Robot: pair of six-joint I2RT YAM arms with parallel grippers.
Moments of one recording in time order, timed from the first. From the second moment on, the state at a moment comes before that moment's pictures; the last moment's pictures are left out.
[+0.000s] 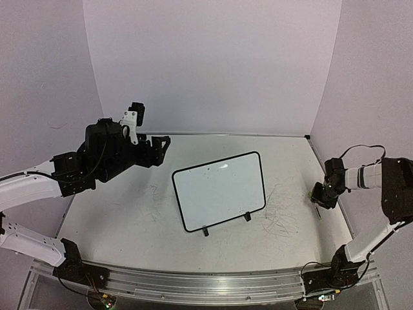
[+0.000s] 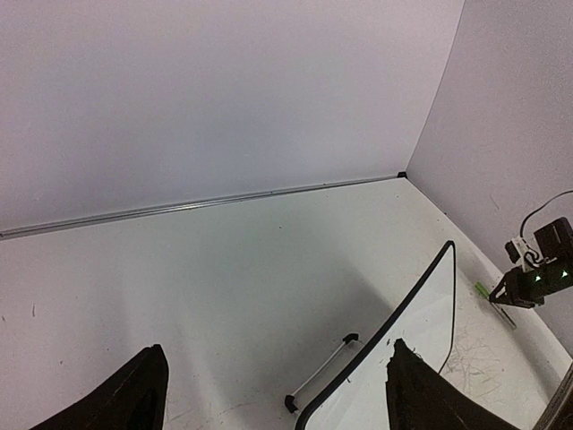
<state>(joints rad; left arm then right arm) -0.97 1.12 0.97 -0.09 -0.45 -0.29 -0.07 1.55 0.71 -0.30 0.05 0.44</state>
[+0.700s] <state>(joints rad) -0.97 1.14 1.00 -0.09 -0.35 -0.31 -0.06 1.59 0.74 -0.29 0.02 0.40</state>
